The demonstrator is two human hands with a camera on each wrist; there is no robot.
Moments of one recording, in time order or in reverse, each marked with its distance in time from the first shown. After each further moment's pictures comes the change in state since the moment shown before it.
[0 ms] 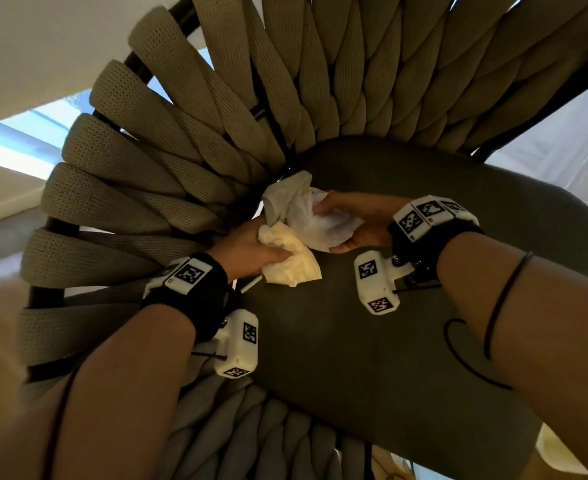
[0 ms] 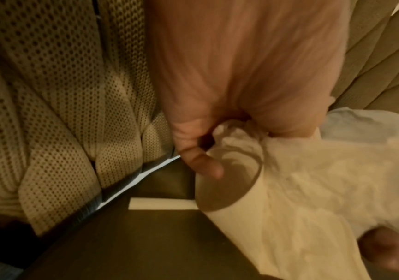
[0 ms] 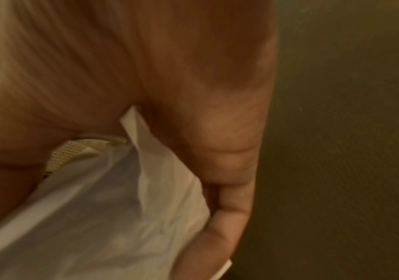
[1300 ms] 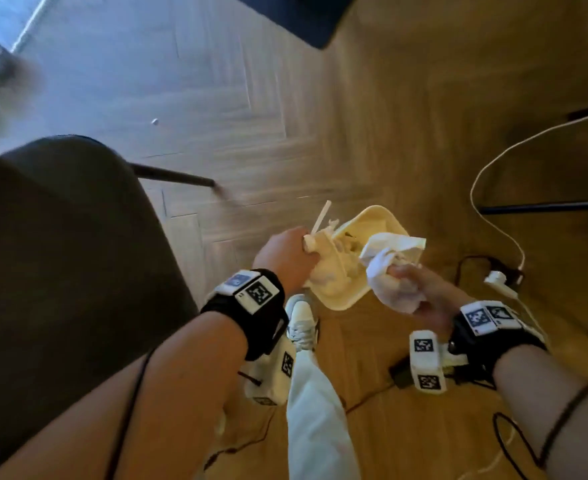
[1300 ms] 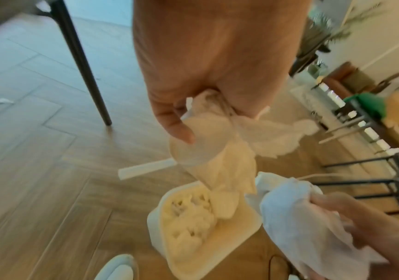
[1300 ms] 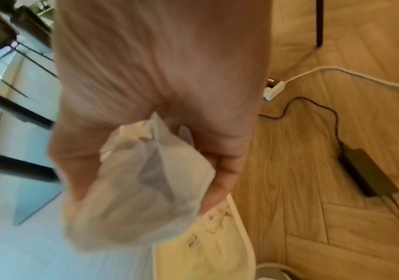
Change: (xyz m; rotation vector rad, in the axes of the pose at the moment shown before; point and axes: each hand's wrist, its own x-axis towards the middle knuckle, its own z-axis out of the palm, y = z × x) left_hand -0.008 0.183 0.590 0.757 -0.434 0.334; right_hand -0.279 0.597 -0.268 1.152 0.664 -0.226
